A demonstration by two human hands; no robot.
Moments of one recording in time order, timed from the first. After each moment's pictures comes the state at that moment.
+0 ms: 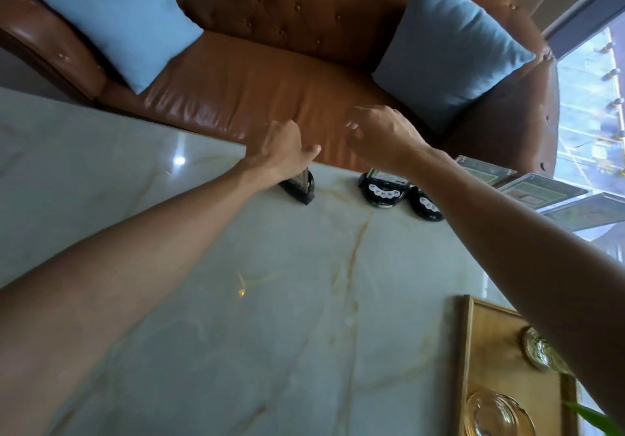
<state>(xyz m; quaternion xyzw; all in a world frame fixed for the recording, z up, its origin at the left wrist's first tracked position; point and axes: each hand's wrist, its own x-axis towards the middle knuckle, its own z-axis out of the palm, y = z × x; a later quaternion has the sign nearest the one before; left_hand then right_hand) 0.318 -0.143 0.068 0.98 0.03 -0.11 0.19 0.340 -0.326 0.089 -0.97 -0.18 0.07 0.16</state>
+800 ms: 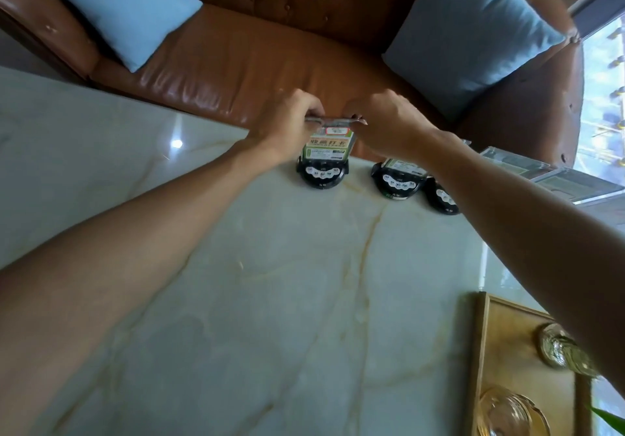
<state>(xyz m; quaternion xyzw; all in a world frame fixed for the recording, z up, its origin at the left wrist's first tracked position) 0.341 -0.121 0.047 0.96 -0.09 0.00 0.26 0.364 -0.309 0.061 -0.96 -0.22 0.10 0.13</state>
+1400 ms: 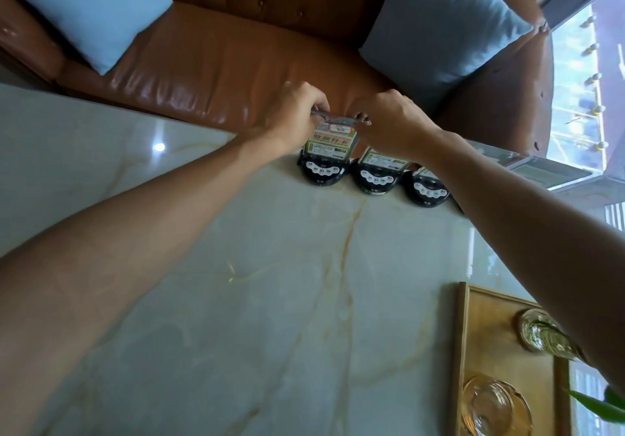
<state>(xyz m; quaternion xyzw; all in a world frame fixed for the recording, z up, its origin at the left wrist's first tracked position) 0.359 -0.167 0.048 0.96 -0.13 -0.03 0.25 0.358 -0.351 0.067 -0.97 -0.15 0.12 0.13</state>
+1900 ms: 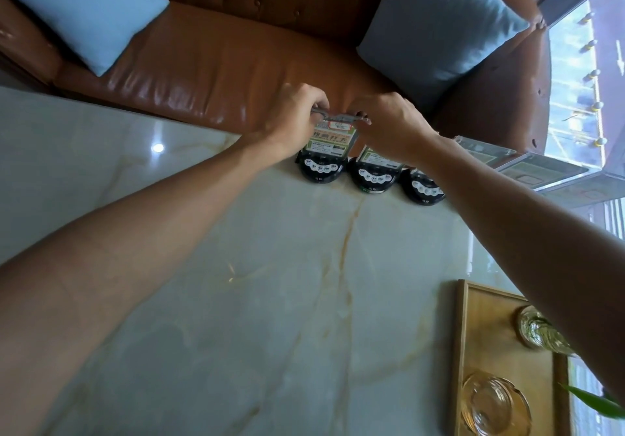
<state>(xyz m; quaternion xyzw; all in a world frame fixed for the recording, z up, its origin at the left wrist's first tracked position) 0.356 -0.171 0.043 0.95 -0.13 -0.01 0.27 0.352 -0.354 0.059 -0.98 -0.13 0.09 0.15</state>
